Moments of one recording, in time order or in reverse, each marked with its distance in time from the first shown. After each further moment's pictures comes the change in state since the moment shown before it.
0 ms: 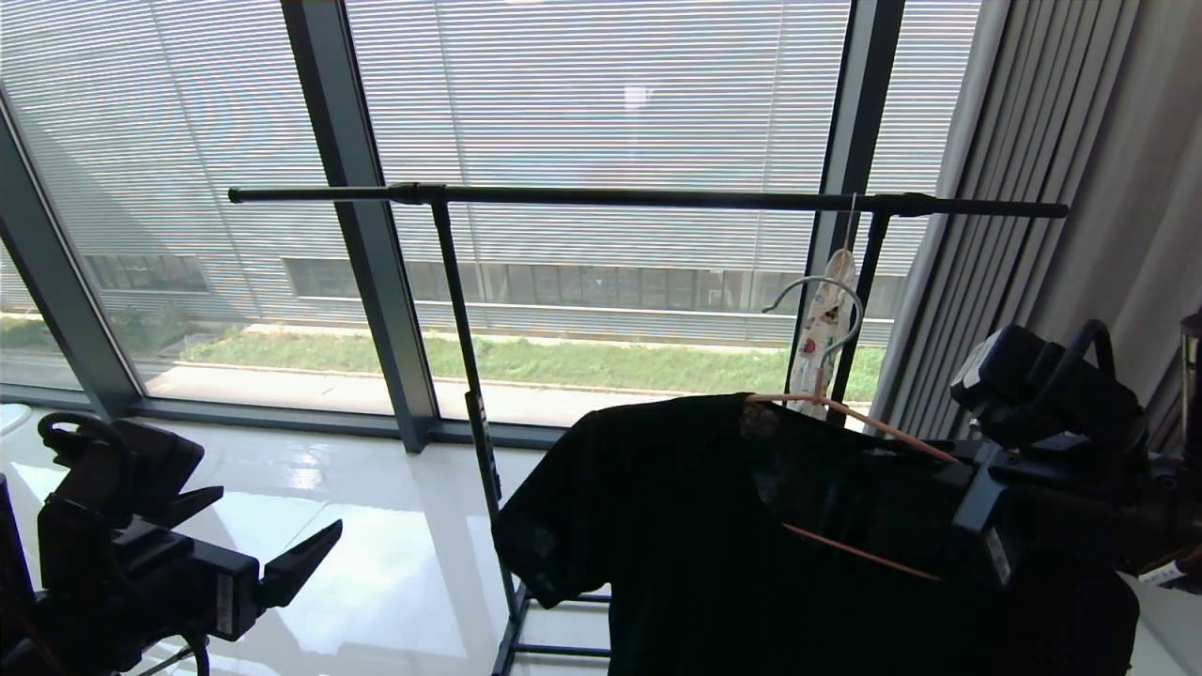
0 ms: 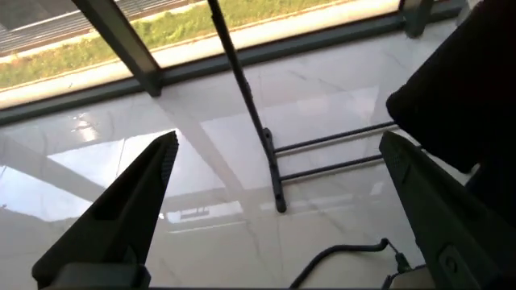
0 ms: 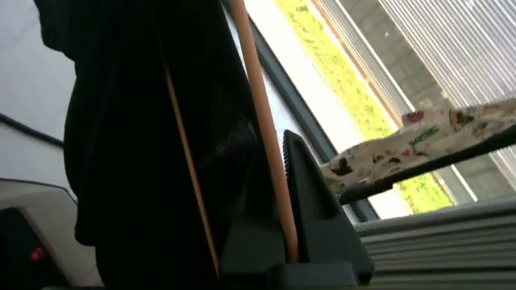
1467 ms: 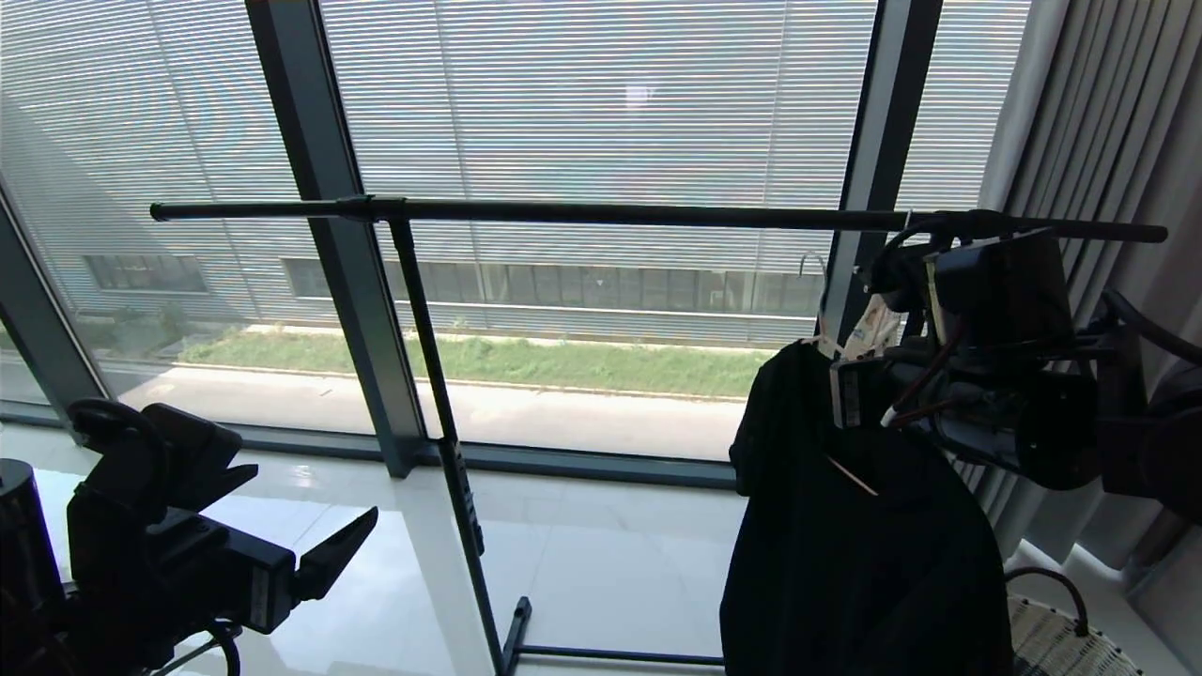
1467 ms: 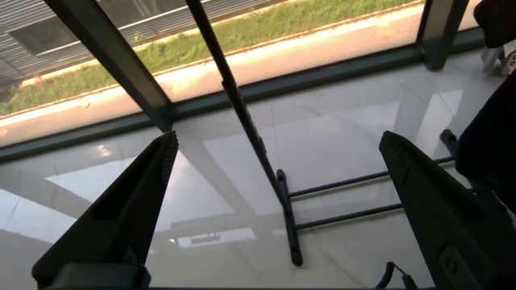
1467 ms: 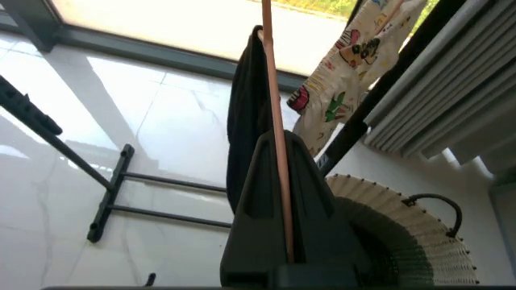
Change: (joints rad) left arm -0.190 -0.004 -0.034 -0.001 0.110 0.009; right arm -0.002 0.335 -0.359 0.086 -0.442 0.523
